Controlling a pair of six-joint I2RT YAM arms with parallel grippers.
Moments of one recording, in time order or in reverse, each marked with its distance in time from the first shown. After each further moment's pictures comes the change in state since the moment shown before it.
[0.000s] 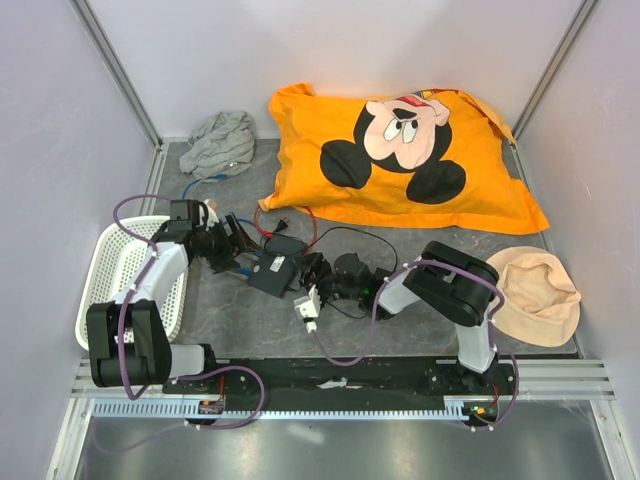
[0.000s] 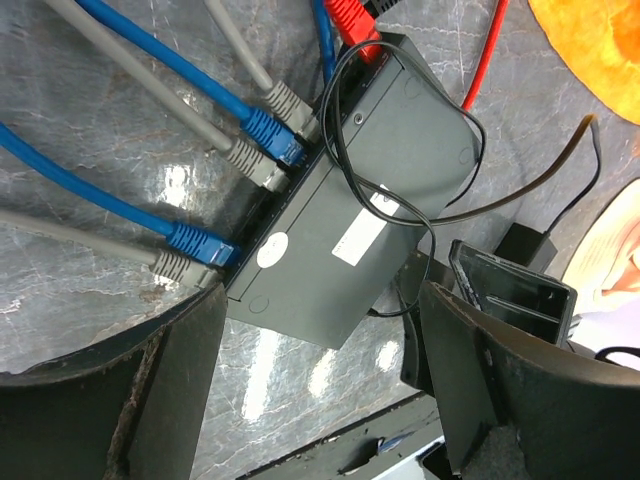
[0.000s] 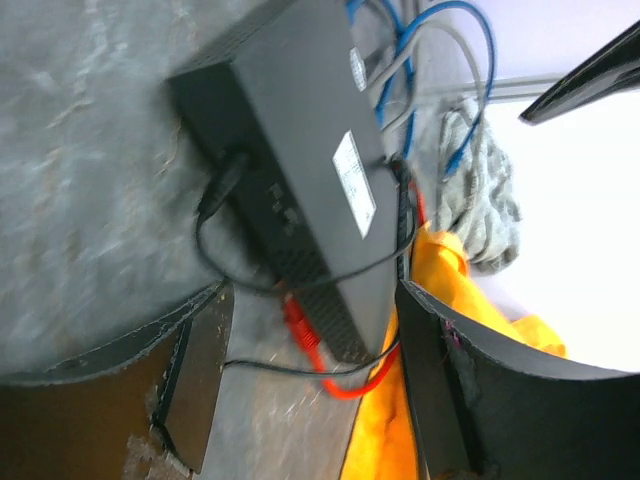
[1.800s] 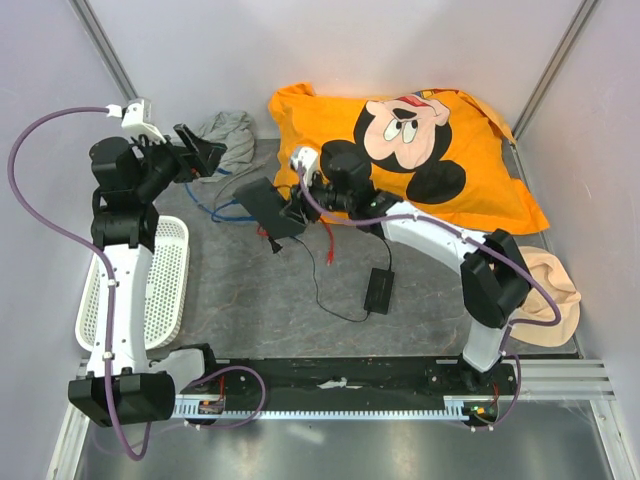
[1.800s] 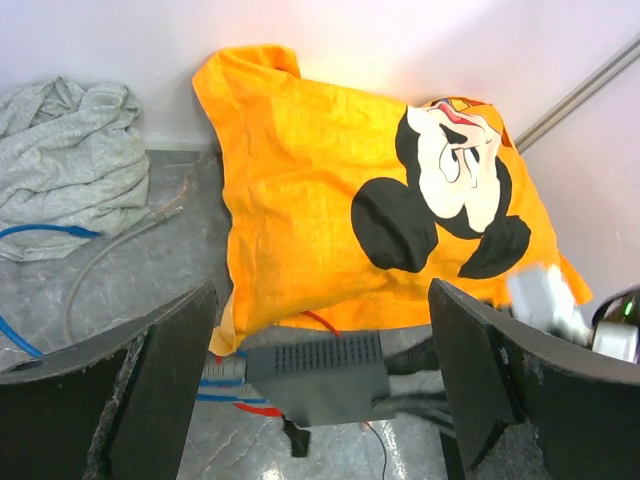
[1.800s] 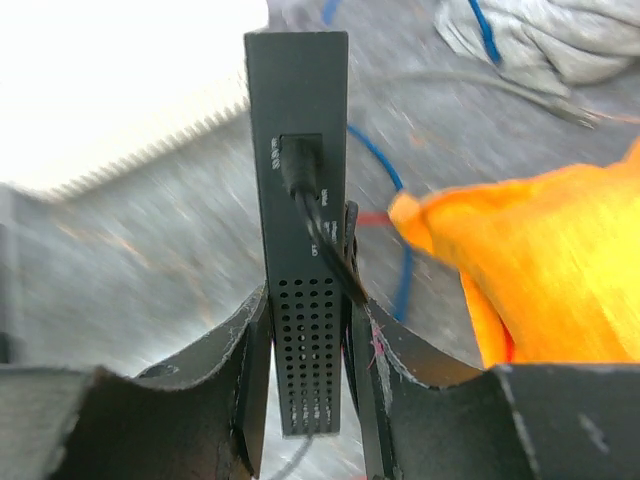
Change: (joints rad) left arm 0.064 -0.191 0.518 0.194 0.007 0.126; right arm -0.198 -0.150 0.695 -0.828 -0.127 1.287
